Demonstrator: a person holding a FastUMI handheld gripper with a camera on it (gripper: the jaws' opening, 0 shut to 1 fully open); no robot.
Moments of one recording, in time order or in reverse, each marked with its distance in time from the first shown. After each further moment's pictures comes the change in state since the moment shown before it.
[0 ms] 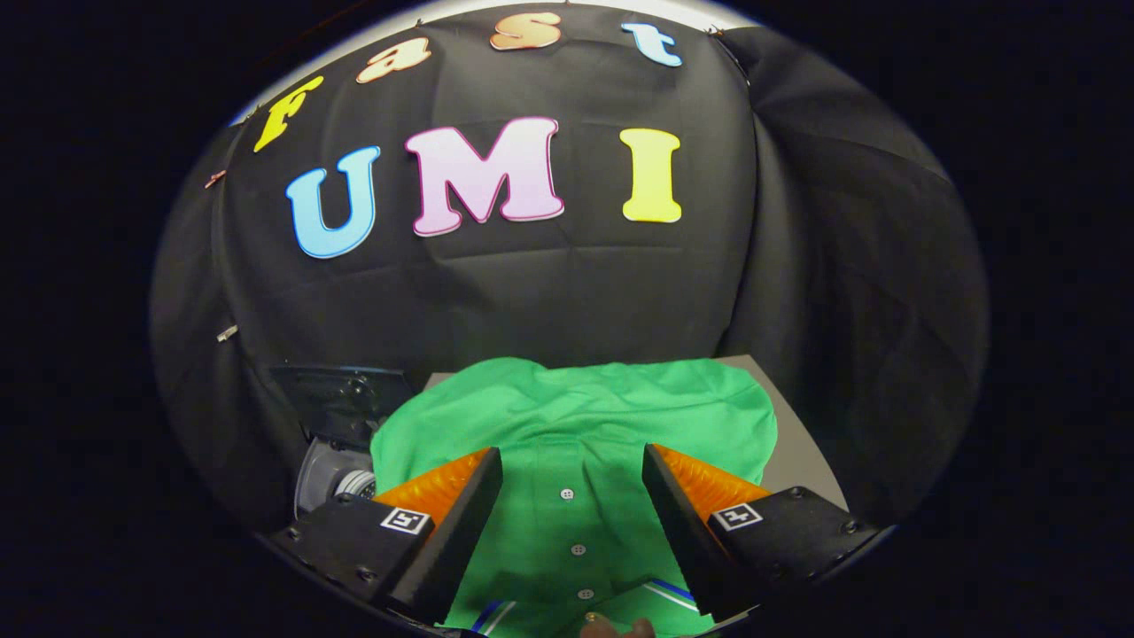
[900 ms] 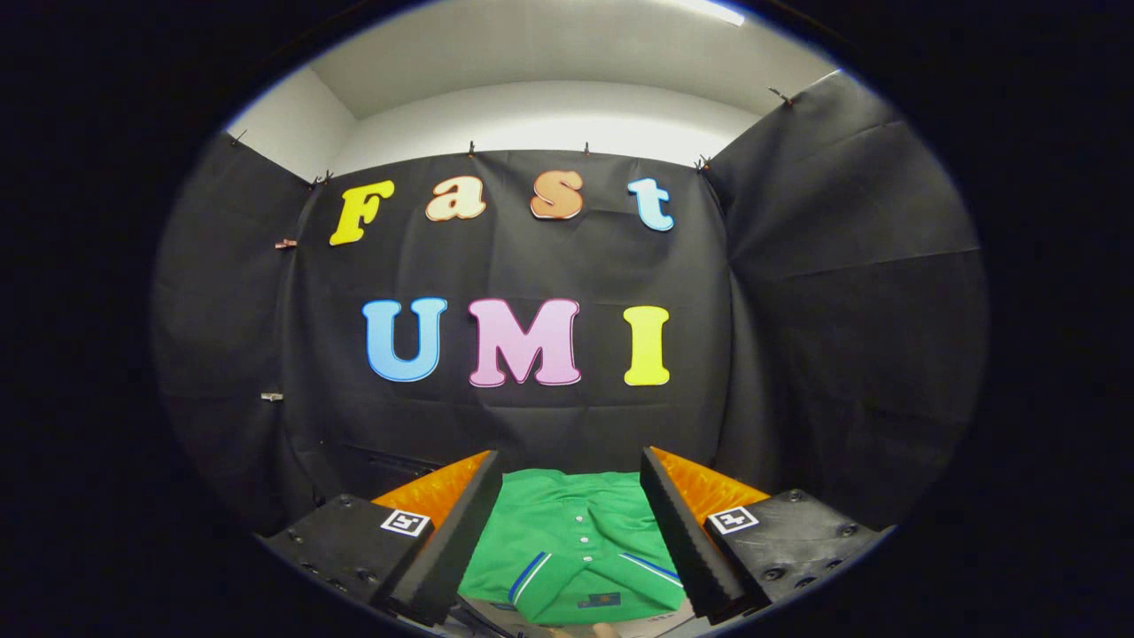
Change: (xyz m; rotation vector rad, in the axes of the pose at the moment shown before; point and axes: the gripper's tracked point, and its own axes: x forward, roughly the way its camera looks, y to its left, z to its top) arm -0.225 0.017 0.052 -0.028 -0.594 0.080
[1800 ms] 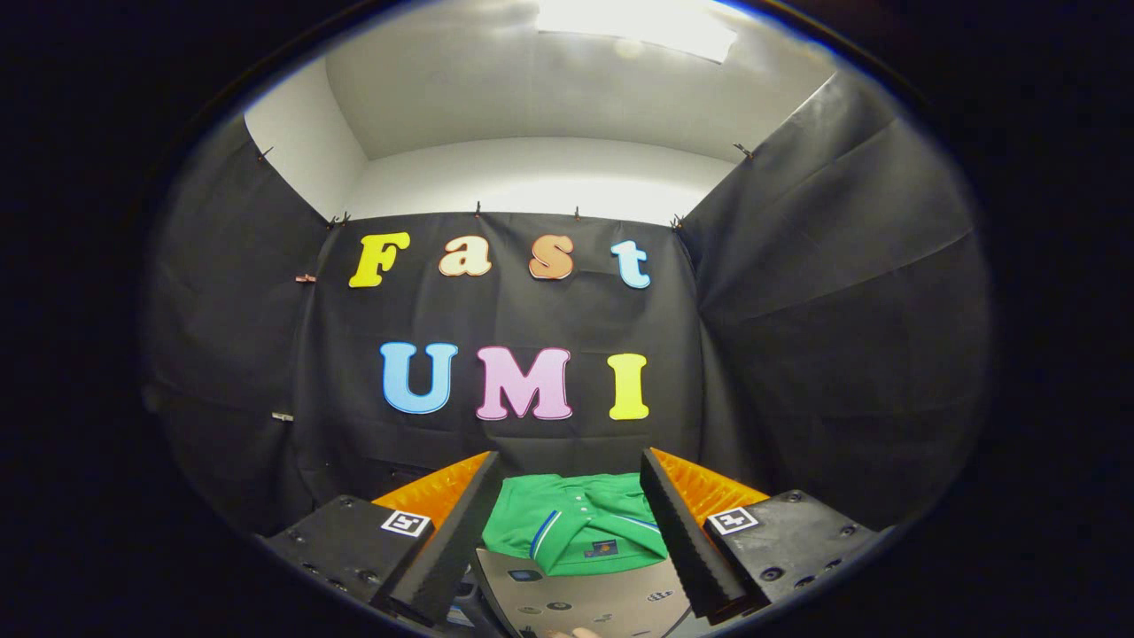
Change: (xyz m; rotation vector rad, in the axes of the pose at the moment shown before) arm -0.179 0.015 -0.010 0.007 -0.247 -0.030
